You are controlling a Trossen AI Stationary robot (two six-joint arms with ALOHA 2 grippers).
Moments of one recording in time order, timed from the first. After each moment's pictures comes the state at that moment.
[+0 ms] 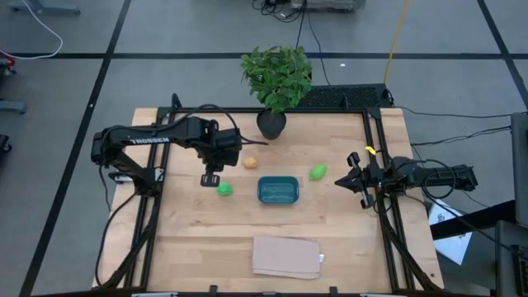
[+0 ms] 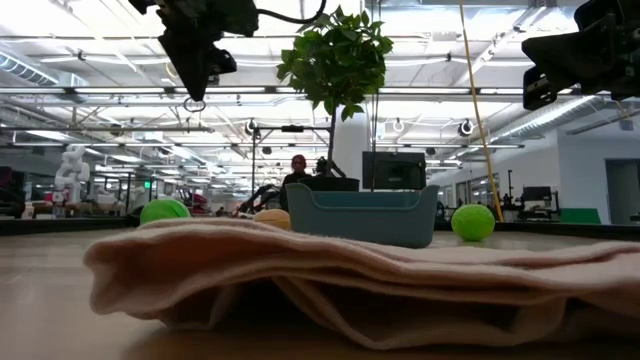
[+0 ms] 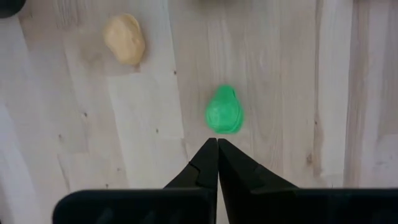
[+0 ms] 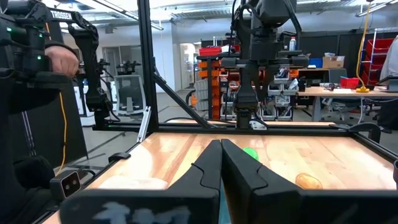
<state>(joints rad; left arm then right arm) 0.13 1.54 1.47 -1.32 0.08 0.23 0.06 0.00 0.02 0.13 -0.12 0.06</state>
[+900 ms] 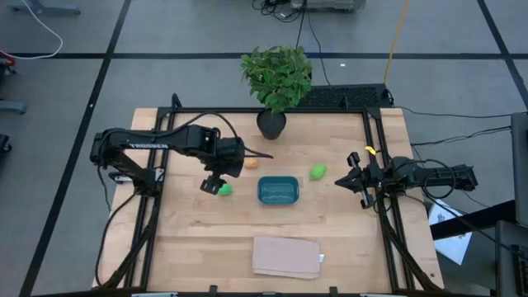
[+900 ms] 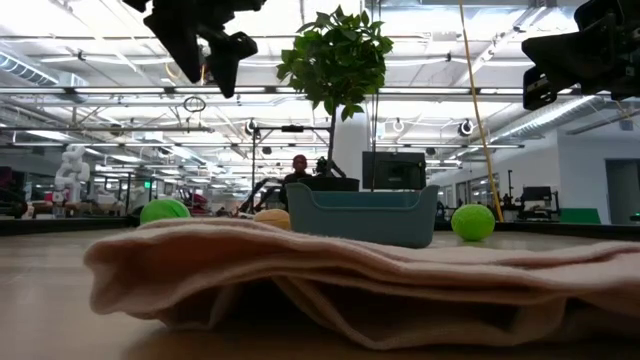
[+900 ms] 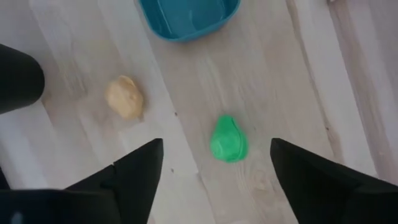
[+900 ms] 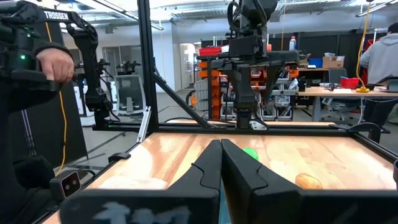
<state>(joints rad) 0.04 1.54 1.47 -1.22 0.05 0.40 0.06 0.00 0.02 0.13 -0.12 0.06</state>
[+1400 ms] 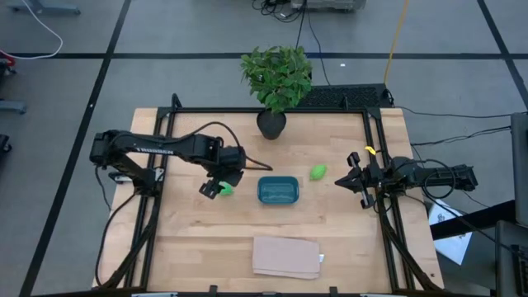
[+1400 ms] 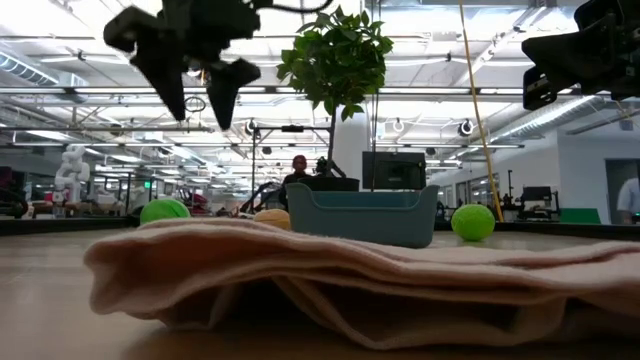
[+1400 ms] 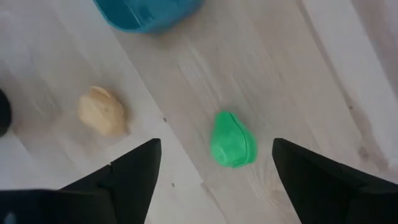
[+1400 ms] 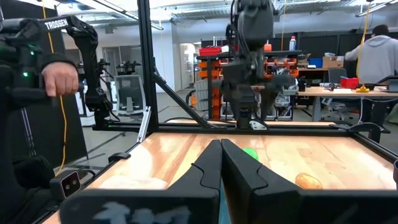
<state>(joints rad) 0.03 1.54 1.28 -1.07 0.05 0.56 0.06 0.00 0.02 0.13 -0.12 0.06</state>
